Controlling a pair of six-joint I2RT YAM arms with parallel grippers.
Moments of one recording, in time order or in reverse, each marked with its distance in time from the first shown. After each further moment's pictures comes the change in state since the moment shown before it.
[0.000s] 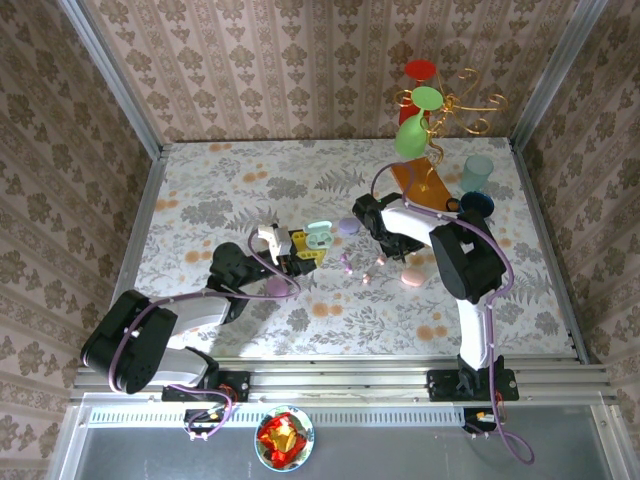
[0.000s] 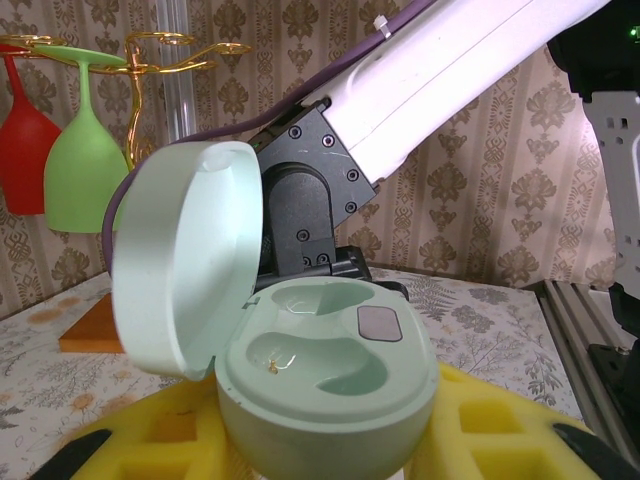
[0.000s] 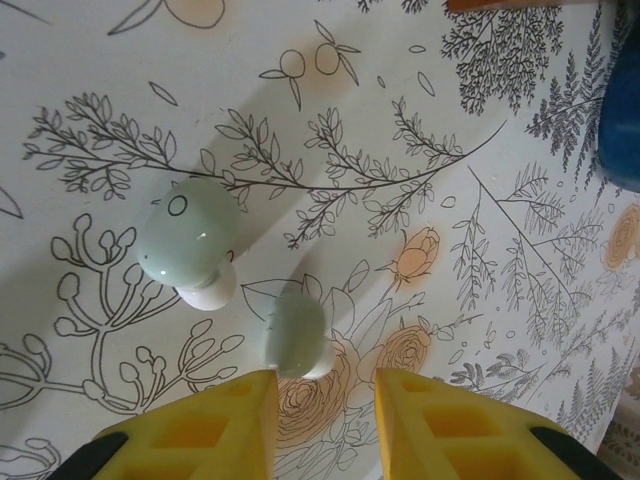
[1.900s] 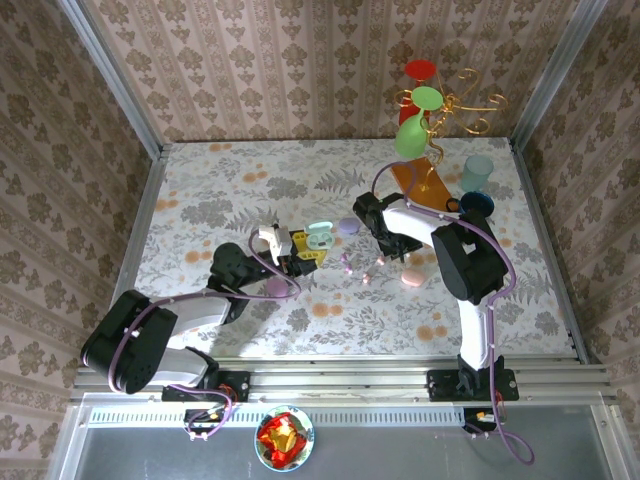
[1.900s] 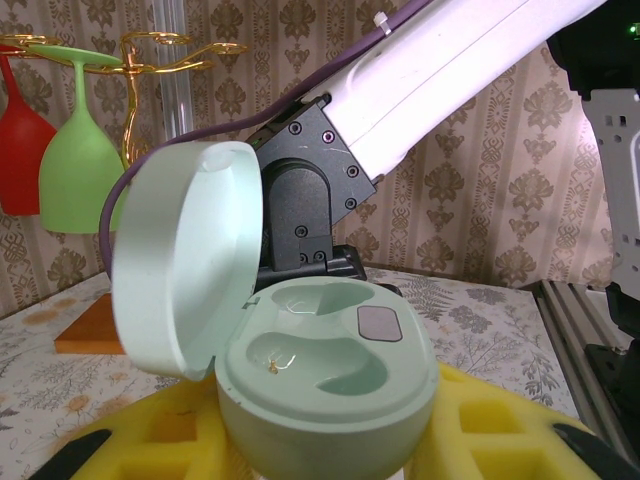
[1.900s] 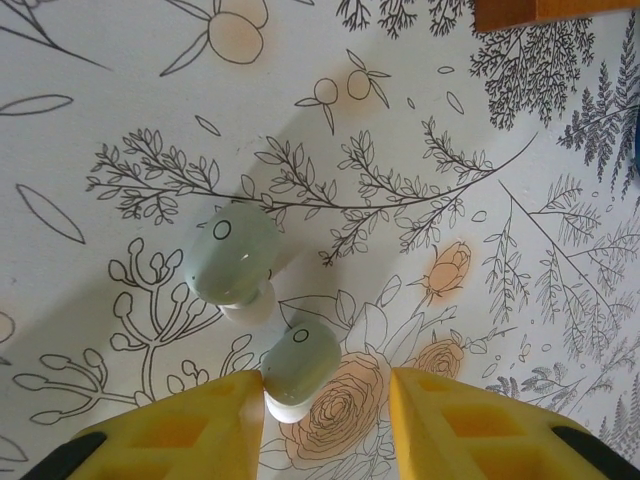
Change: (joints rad) left arm -0.008 0.000 0.000 0.000 -0.003 0.000; right arm -0.005 -0.016 -0.013 0.049 -0.045 0.011
